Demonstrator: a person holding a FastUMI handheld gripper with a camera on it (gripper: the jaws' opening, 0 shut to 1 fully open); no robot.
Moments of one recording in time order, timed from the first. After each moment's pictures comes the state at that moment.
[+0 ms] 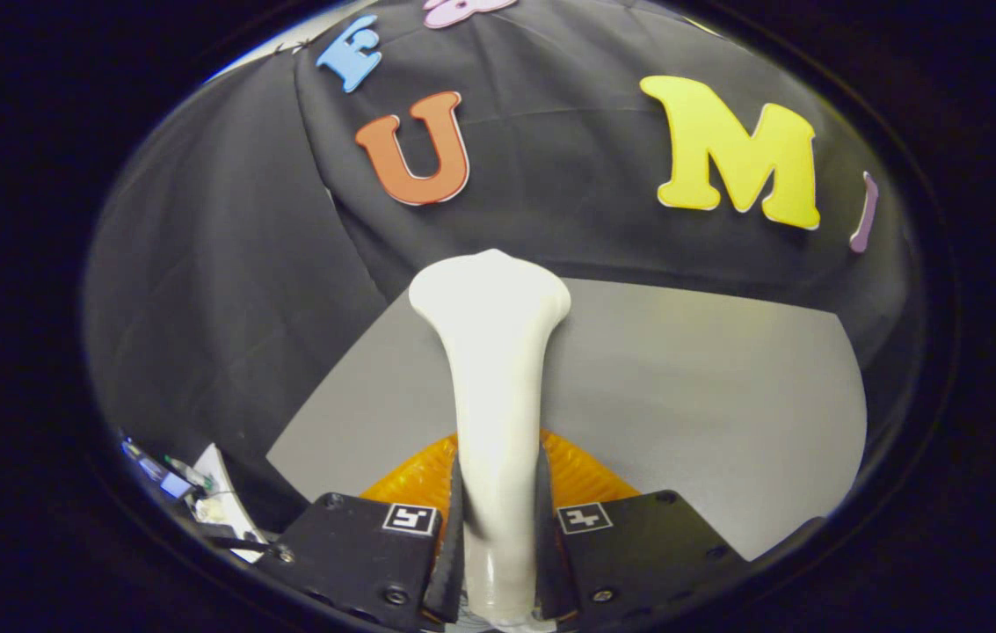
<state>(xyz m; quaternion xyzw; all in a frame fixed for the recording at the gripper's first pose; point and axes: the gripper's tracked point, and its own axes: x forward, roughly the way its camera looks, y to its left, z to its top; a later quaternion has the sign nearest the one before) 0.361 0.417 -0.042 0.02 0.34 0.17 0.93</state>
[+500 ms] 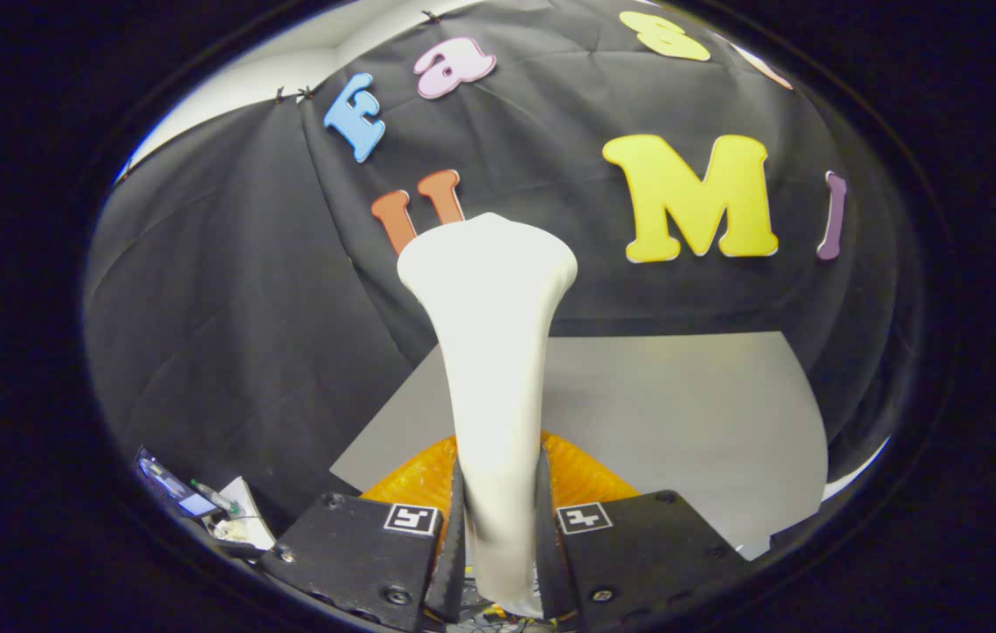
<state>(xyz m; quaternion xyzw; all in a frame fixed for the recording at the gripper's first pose) 0.284 0.374 0.036 0.06 0.23 0.18 0.95</state>
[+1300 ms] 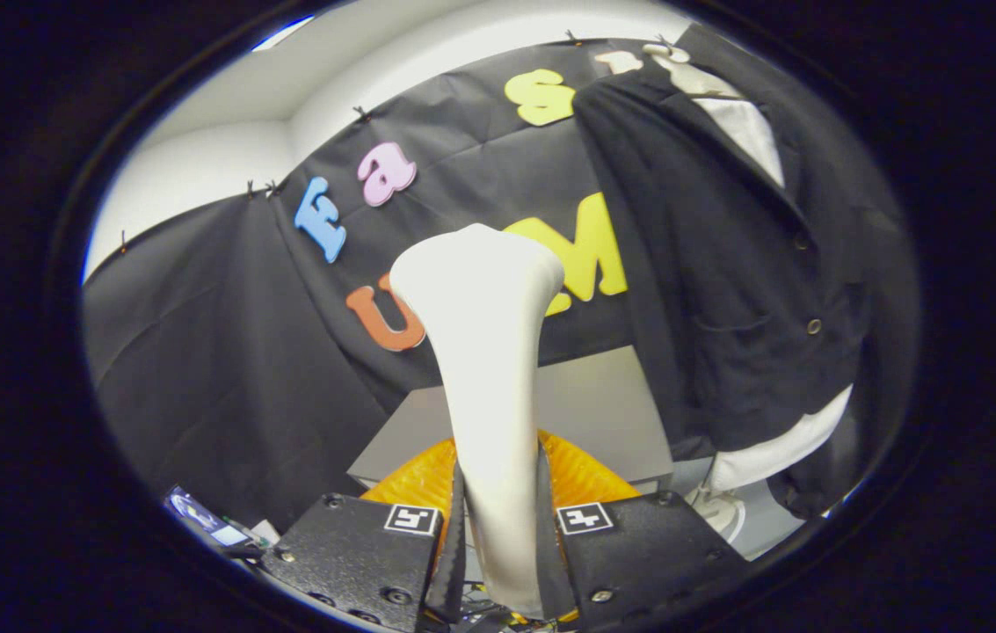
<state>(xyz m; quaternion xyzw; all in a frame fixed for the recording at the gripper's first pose) 0.132 0.178 0.094 0.17 0.14 0.10 0.97</state>
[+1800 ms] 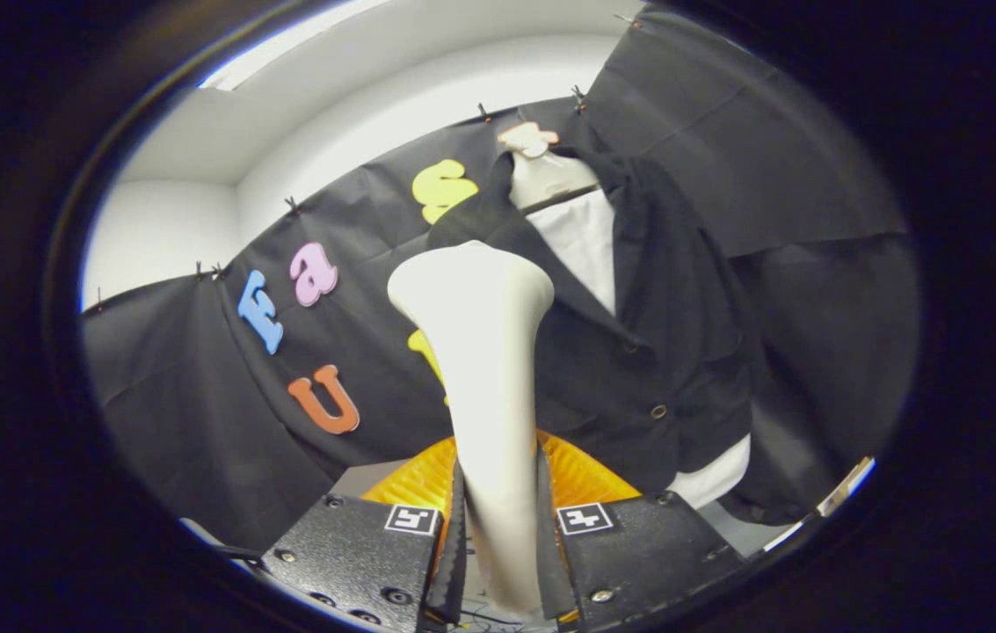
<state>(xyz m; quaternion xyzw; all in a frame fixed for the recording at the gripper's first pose) 0.087 -0.002 0.166 0.20 0.02 -0.01 0.98</state>
